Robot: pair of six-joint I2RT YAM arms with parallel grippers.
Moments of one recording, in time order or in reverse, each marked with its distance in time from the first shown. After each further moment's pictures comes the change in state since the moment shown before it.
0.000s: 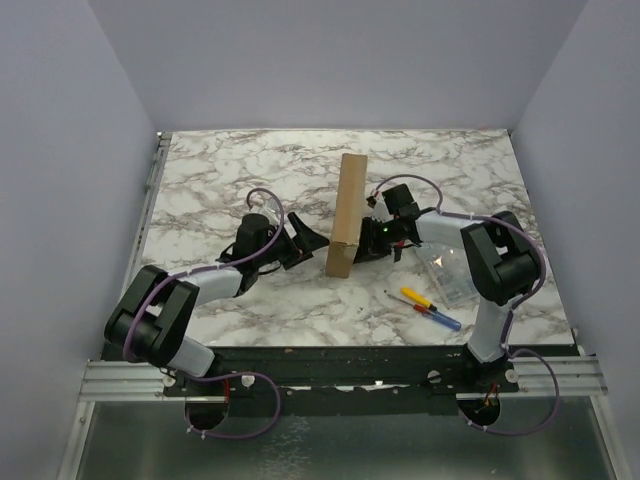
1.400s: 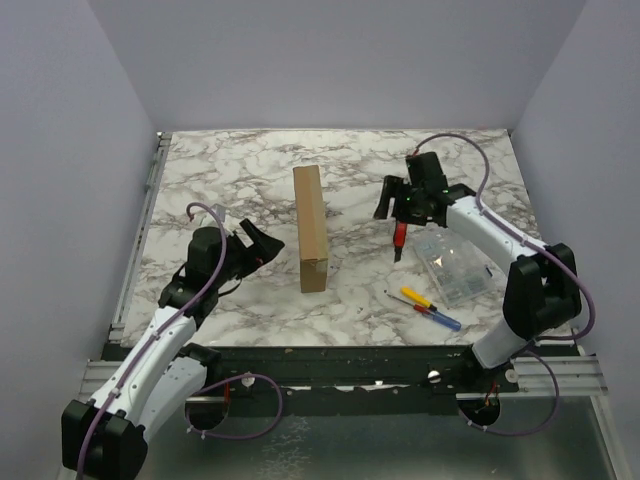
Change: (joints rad) left arm 0.127 -0.654 -0.008 -0.717 -0.261 0.183; right arm 0.044 -0.294 0.127 -0.245 0.490 0.050
